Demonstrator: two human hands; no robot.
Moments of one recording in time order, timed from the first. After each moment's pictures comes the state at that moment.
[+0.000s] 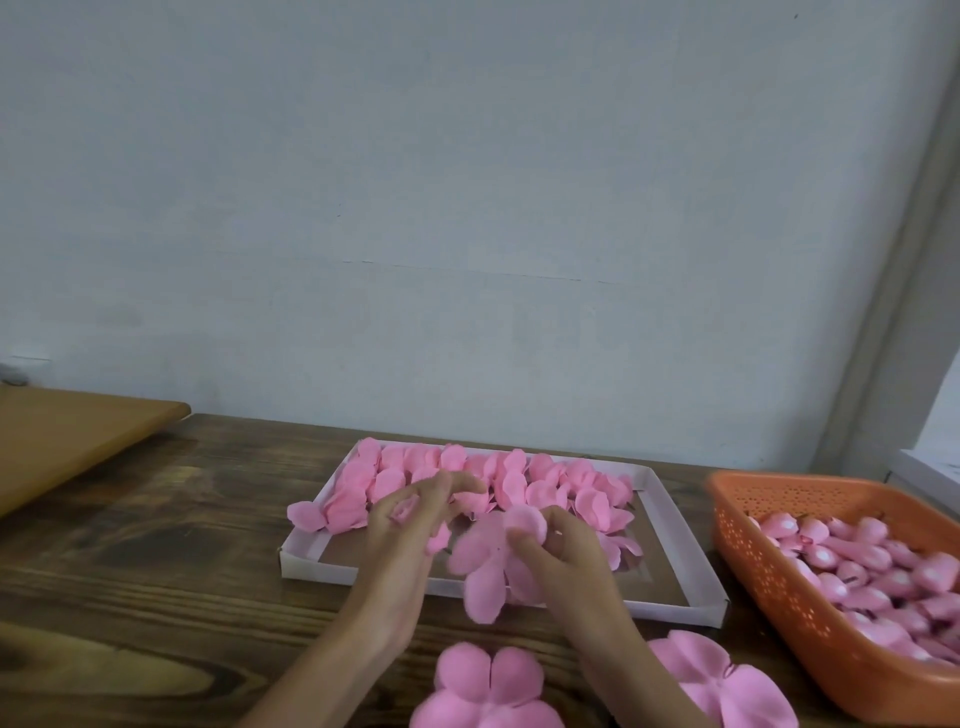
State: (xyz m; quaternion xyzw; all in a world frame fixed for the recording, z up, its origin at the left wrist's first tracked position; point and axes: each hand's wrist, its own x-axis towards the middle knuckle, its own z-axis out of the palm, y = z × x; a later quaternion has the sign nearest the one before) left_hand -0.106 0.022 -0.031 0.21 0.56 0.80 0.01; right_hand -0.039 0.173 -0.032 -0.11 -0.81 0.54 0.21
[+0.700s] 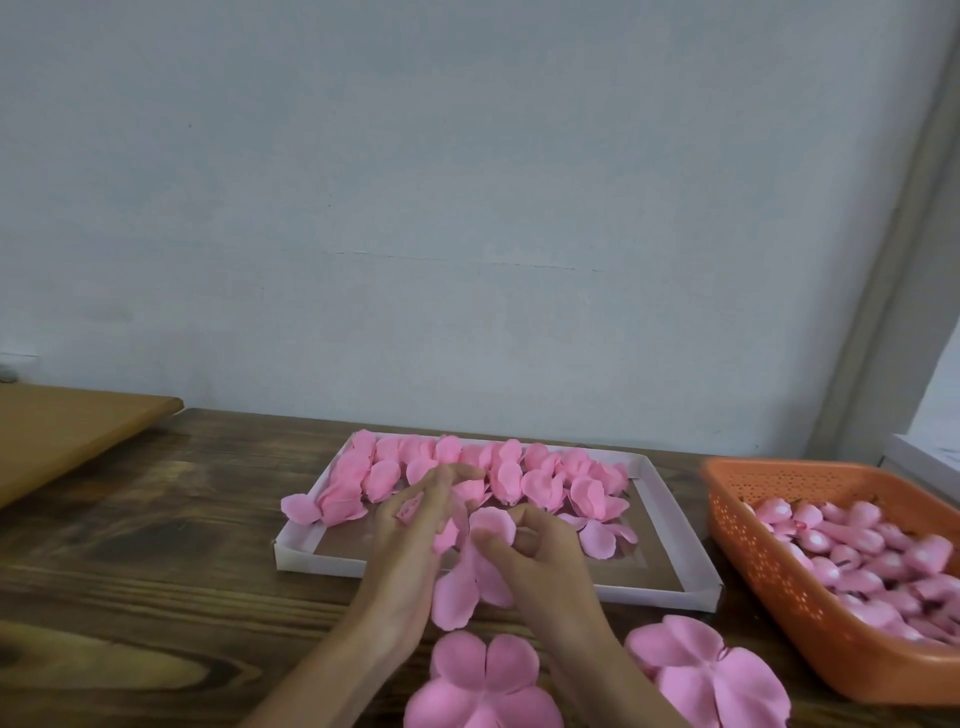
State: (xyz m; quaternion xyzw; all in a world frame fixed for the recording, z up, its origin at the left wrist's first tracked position) left_hand -0.097 0.031 -0.036 0.19 0.55 0.81 0.06; right_hand -0.037 0.151 -0.037 -0.09 -0.74 0.63 0.21
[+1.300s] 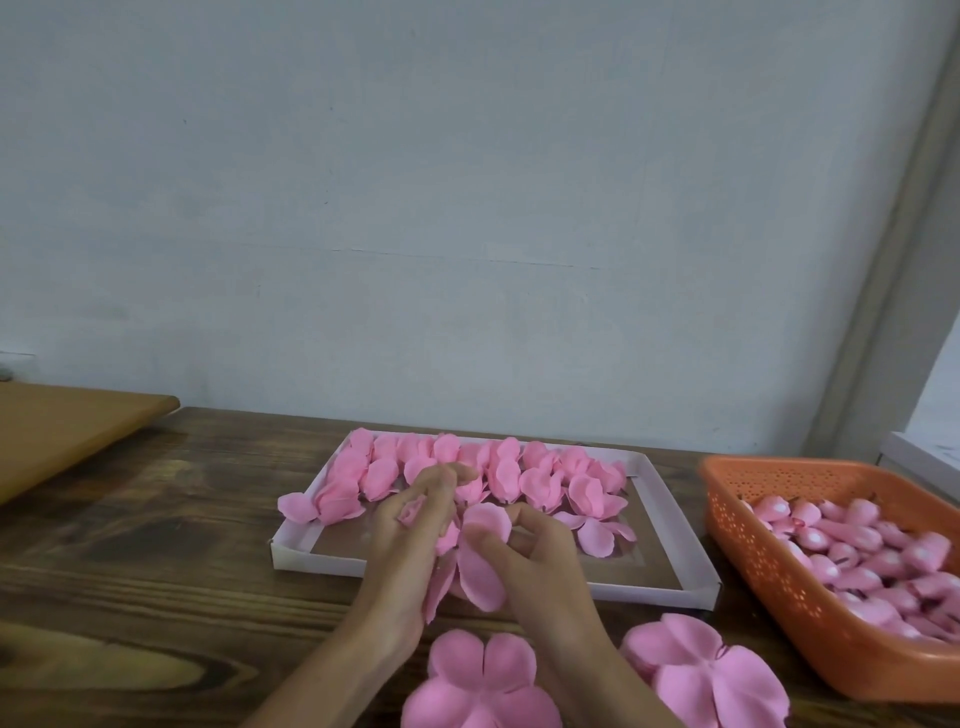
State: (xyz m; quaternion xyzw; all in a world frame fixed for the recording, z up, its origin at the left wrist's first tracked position) left_hand -0.098 0.032 -0.040 0.18 0.54 0.82 0.05; right_hand -0.036 0.143 -0.037 -0.08 -0.68 0.70 0.20
